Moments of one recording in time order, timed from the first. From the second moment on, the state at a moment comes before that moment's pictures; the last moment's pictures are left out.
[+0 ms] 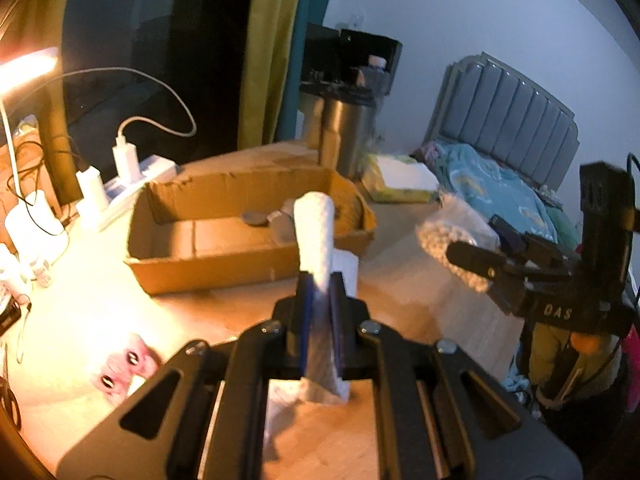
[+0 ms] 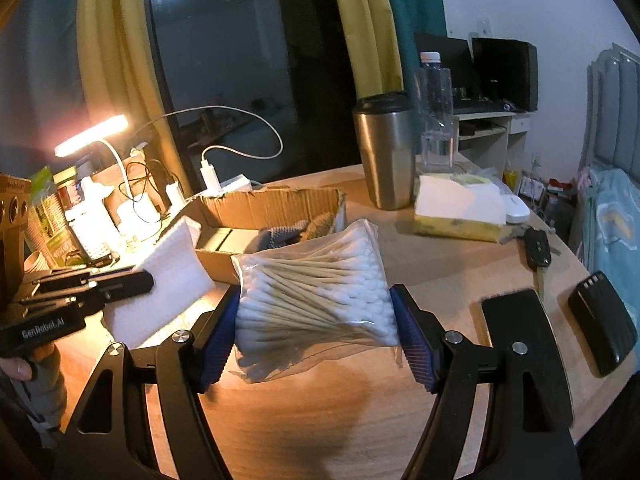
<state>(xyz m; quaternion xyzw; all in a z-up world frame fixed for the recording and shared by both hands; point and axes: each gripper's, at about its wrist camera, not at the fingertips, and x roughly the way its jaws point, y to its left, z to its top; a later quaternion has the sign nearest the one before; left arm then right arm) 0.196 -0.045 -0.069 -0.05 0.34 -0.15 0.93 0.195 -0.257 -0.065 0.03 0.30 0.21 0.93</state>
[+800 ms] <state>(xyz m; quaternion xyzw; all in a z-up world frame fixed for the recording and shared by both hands) 0.260 0.020 -0.045 -0.09 0.29 -0.13 0.94 0.247 -0.179 -0.041 -0.02 0.29 0.24 0.93</state>
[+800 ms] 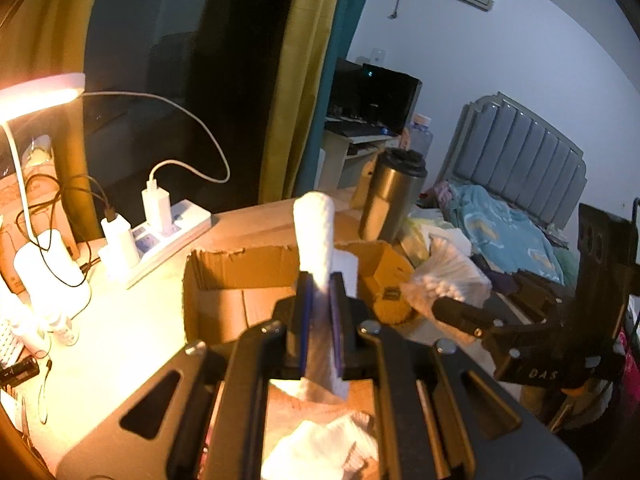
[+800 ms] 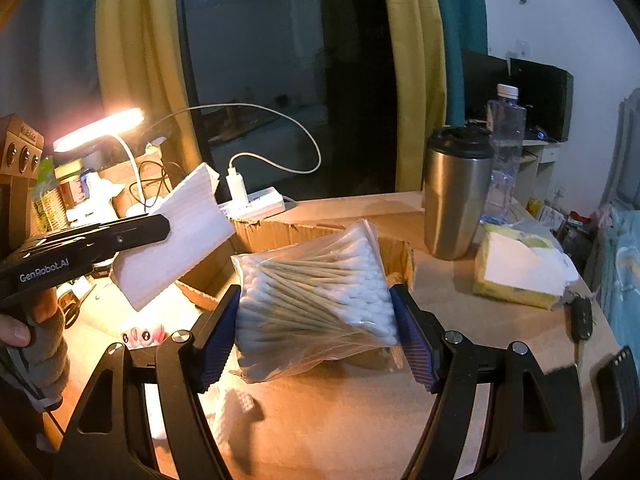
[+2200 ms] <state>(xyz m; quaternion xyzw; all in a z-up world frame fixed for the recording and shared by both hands) 0.312 0.023 -0.106 -0.10 0.38 -0.08 0.92 0.339 -0.150 -0.083 0.00 0.33 0.25 0.91</state>
